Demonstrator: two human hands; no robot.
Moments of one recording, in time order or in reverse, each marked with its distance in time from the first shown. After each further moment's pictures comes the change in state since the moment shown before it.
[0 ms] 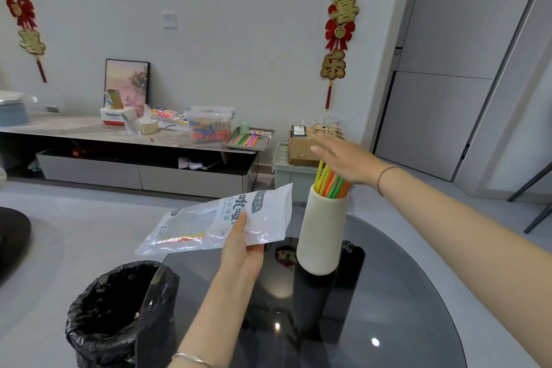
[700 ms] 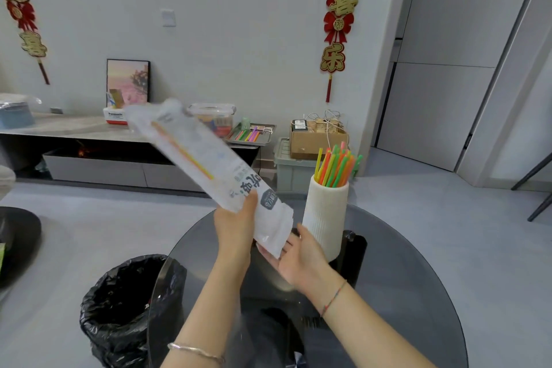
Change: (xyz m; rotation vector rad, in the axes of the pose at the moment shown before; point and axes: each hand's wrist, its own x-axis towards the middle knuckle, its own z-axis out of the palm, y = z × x) left_hand -0.010 0.014 -0.002 0.719 -0.056 0.494; right_hand -0.097 -0.111 0.134 2.257 -0.037 0.877
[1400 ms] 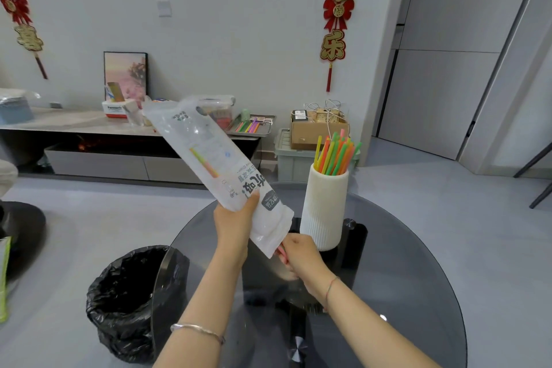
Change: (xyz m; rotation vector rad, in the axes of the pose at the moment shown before) left_hand 0.006 -0.020 -0.009 0.038 -0.033 -0.030; right_hand 0.000 0.013 -0.025 -1.047 0.098 -0.295
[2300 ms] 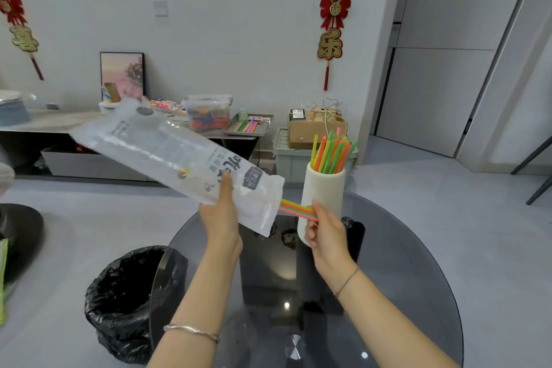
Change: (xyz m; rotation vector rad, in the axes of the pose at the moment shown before) left_hand 0.004 0.016 0.005 -0.301 0.176 0.000; right_hand 0.010 -0.010 -0.034 0.771 0.252 -0.089
